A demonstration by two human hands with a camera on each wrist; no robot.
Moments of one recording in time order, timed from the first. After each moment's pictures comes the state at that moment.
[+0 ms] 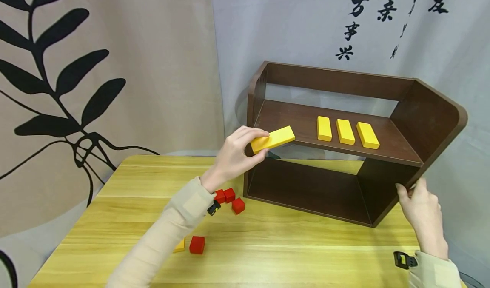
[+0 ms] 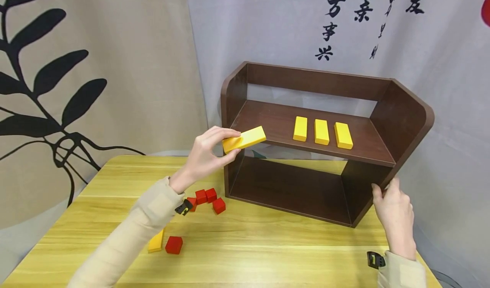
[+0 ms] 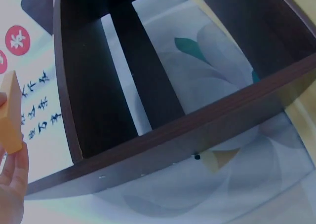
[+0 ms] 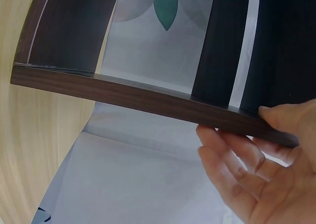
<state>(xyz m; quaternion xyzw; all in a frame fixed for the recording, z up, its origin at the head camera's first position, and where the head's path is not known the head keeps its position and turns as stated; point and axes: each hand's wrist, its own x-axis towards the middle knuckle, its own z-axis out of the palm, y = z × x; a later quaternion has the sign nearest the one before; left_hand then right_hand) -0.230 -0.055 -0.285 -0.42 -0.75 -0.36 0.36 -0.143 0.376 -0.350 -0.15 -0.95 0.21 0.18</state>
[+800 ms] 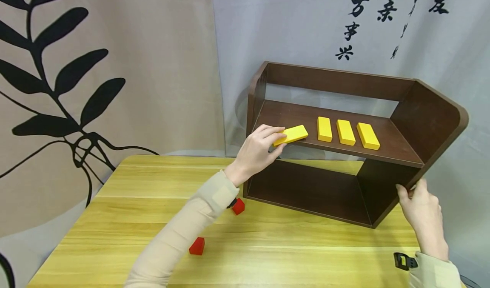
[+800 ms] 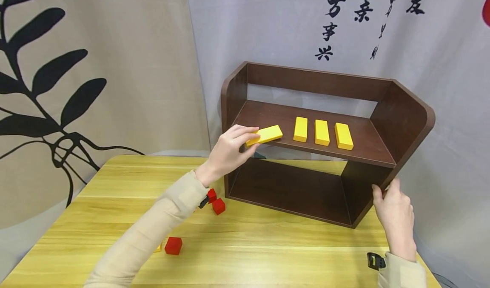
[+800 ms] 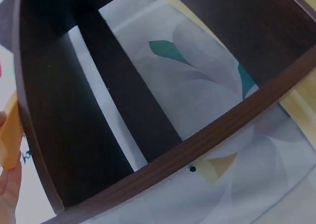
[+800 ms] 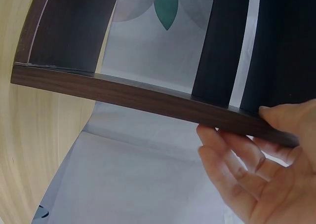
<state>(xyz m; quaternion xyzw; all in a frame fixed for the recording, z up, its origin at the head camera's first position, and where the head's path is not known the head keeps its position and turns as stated) -0.251 -0.011 -0.290 -0.42 -0.77 -0.24 0.41 -0.144 0.377 -0.353 -0.14 -0.95 0.21 0.20</state>
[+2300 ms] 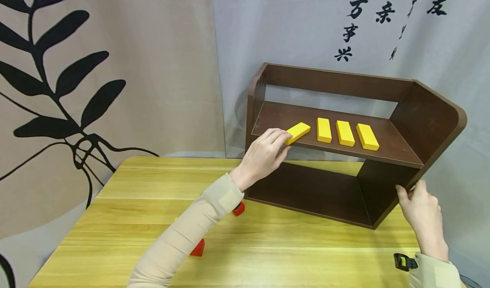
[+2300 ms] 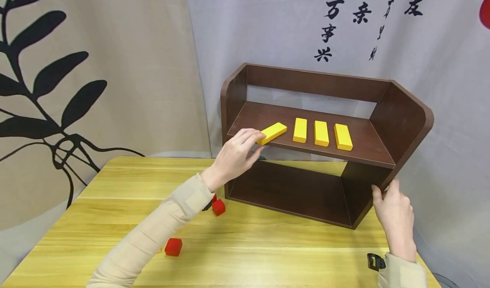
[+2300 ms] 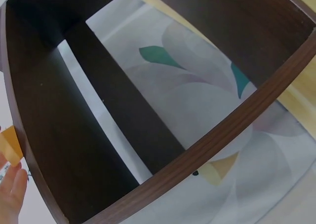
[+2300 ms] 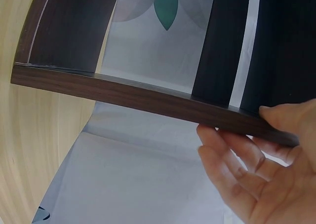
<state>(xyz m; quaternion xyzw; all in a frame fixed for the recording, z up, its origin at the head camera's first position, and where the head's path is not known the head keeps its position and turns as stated) -0.247 0.002 -0.296 -0.41 -0.78 -0.18 0.43 -0.144 0.378 -0.351 -0.14 -0.95 0.21 0.19</state>
